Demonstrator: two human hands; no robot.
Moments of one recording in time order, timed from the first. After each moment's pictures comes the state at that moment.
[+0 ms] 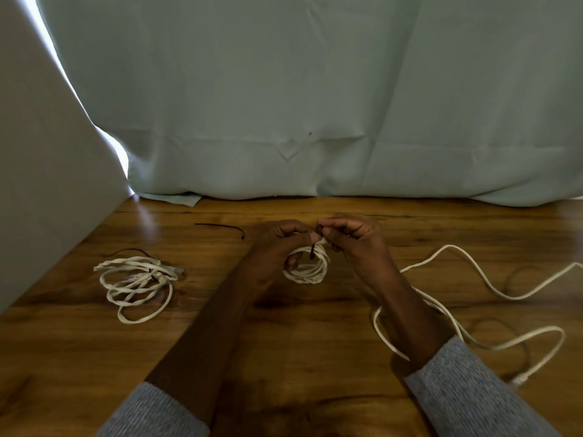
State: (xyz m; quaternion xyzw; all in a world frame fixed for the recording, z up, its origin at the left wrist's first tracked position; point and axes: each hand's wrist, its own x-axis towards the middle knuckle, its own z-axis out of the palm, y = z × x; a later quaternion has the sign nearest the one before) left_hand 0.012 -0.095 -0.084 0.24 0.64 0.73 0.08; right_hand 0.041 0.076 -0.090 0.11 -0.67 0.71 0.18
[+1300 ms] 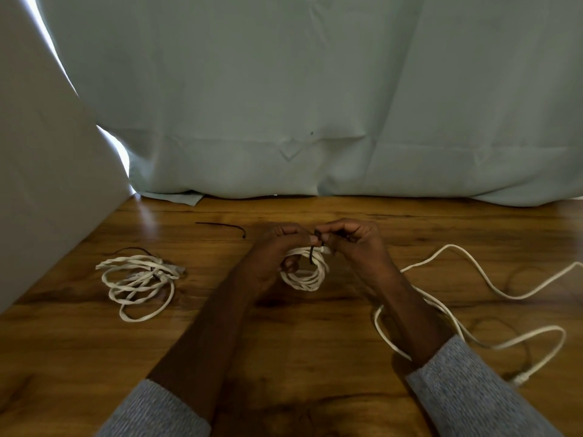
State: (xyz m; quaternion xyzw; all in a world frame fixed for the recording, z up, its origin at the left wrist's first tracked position) left_hand 0.006 -0.096 -0.088 0.21 0.64 0.73 0.12; right_hand 0.042 0.076 -0.090 0.14 -0.68 0.69 0.17
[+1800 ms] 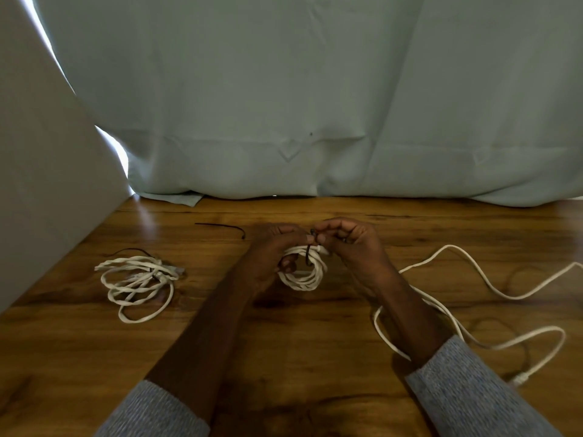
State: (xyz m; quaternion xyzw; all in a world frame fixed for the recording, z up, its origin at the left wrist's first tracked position) left_hand 0.008 -0.097 -0.084 0.20 0.63 0.74 0.13; right_hand 0.042 0.073 -0.093 0.13 -0.66 0.73 0.14
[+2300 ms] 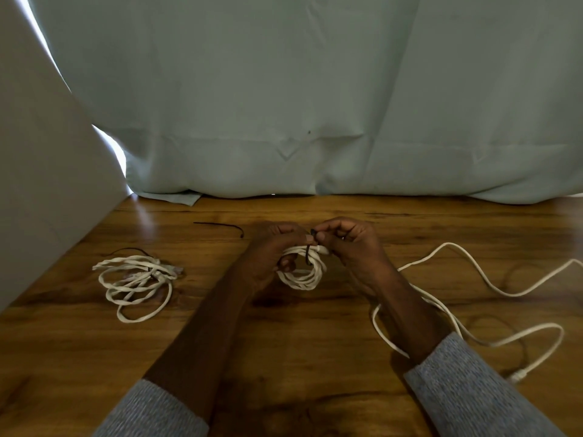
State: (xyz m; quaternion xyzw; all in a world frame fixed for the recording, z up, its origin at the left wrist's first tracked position) left_hand 0.006 -0.098 -0.087 0.21 0.63 0.74 0.13; right_hand 0.039 0.076 -0.096 0.12 -0.66 0.73 0.12
